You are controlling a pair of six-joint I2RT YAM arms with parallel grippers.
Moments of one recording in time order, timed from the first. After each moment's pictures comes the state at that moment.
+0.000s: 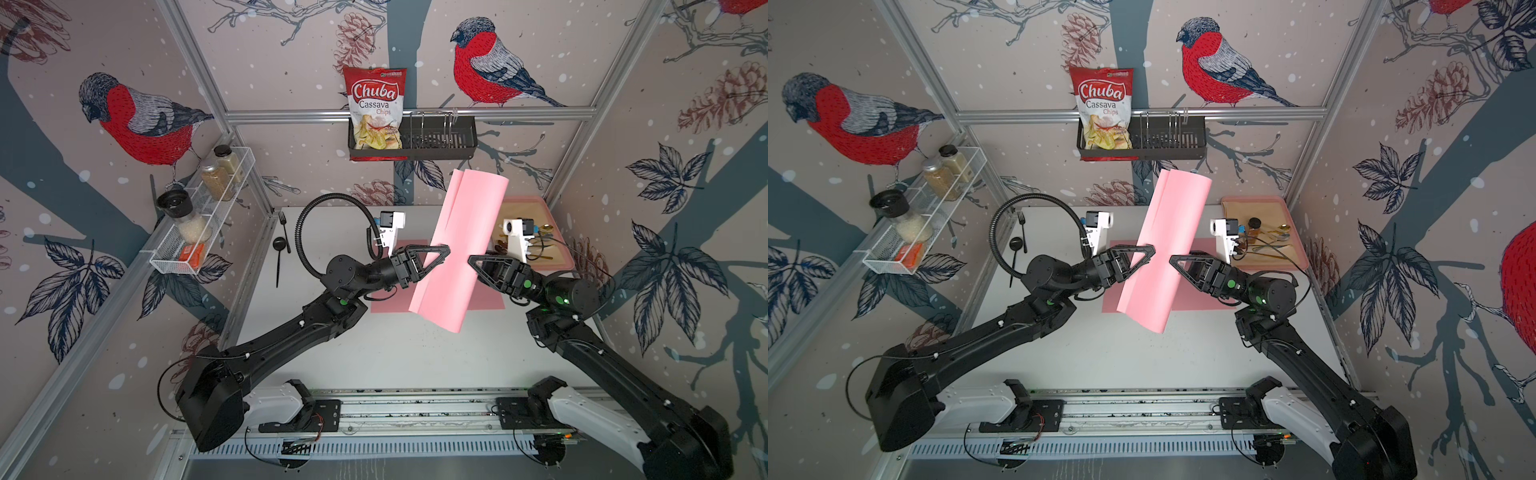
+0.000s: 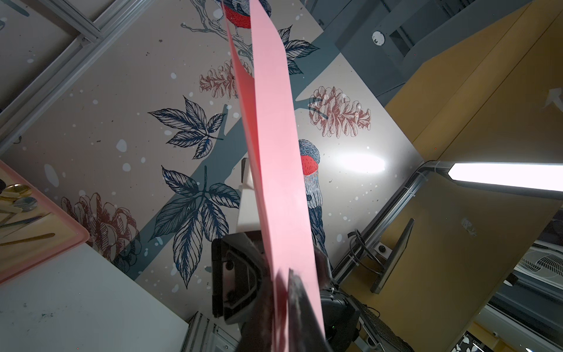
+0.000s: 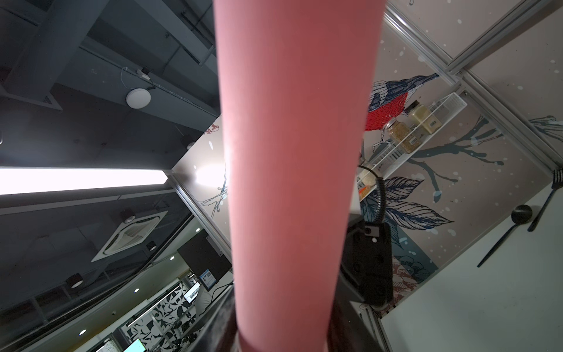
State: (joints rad) left arm -0.80 1.26 0.91 0.85 0.60 -1.09; right arm 0.51 0.94 0.66 0.99 -0.85 1.34
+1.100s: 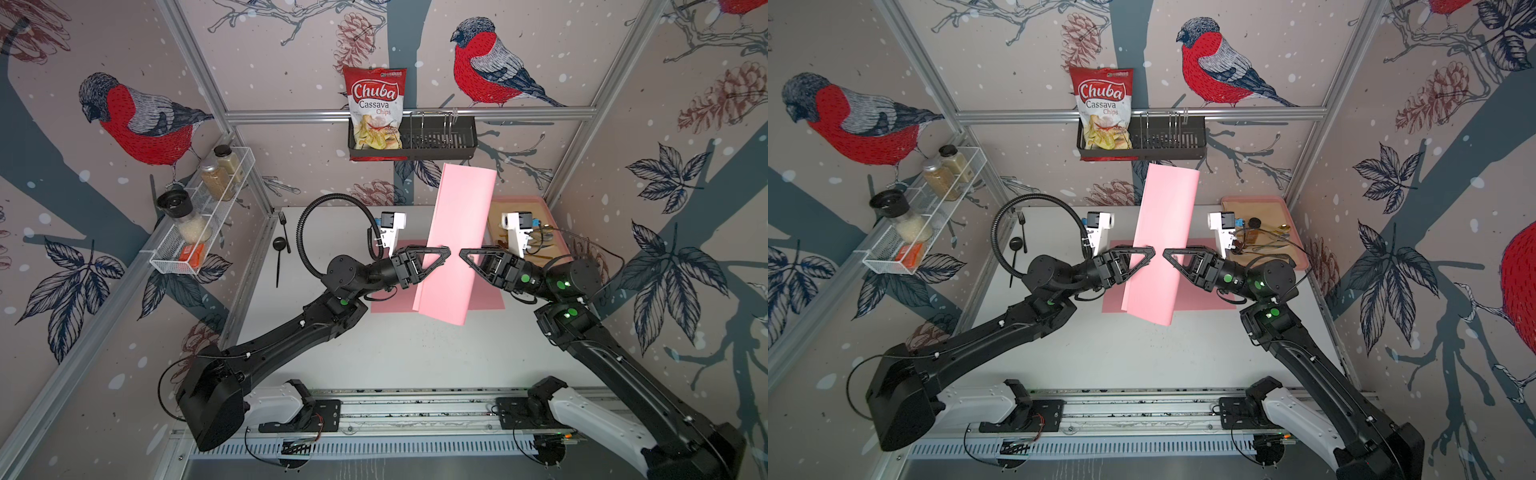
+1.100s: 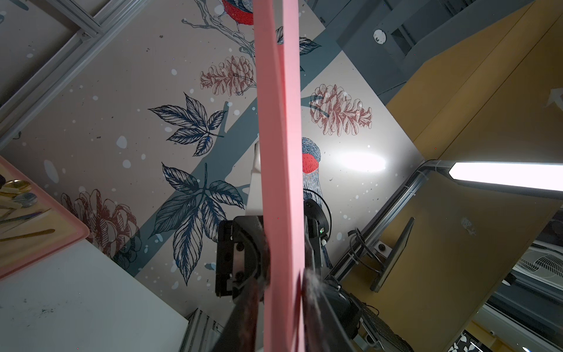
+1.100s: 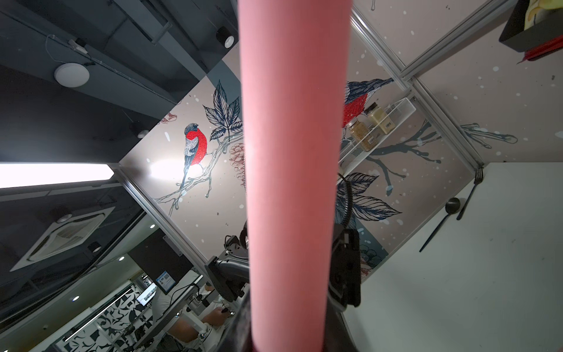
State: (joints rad) left arm -0.80 1.26 0.90 0.85 0.60 -1.10; right arm 0.53 0.89 0.82 0.51 -0.81 1.03
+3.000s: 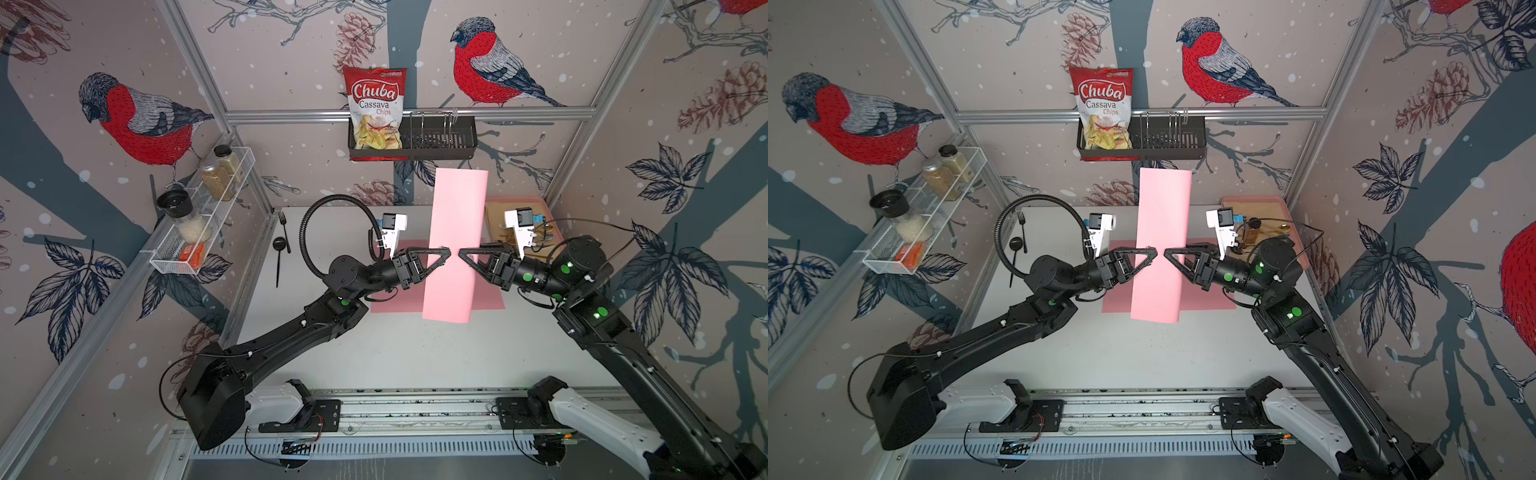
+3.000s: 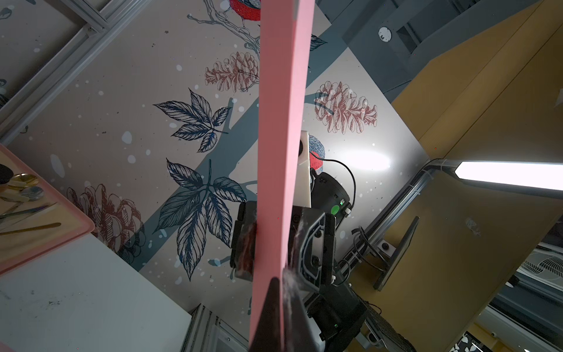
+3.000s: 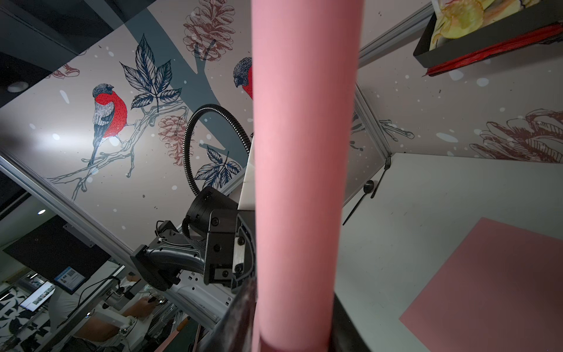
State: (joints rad) left arm -0.80 1.27 0.89 0.85 0.60 -1.09; right arm 0.53 0.87 1.03 -0.06 -0.71 0.65
